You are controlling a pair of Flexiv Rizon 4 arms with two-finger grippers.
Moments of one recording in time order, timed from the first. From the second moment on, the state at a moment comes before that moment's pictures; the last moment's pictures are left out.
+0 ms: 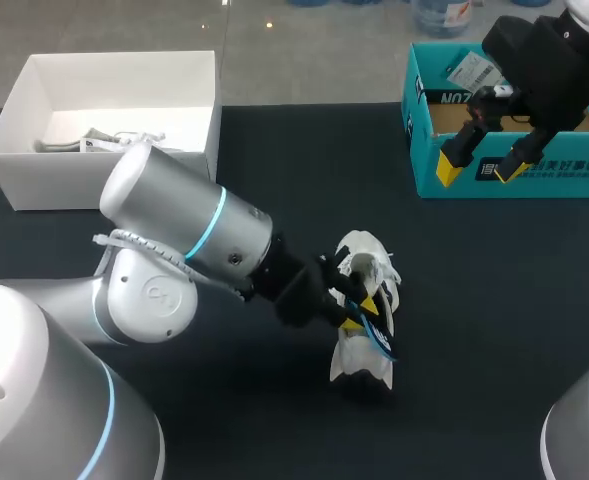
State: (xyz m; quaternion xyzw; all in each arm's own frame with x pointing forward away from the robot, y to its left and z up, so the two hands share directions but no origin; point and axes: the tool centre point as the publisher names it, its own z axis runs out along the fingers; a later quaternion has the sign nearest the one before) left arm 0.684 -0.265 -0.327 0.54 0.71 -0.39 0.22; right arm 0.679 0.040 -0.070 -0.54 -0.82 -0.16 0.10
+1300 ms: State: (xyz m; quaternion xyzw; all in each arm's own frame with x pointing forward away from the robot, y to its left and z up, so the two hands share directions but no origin) left arm 0.693 -0.259 -0.331 0.55 0.71 -0.38 0.22; right arm 0.679 0.040 -0.070 -0.54 -0.82 -0.16 0.10
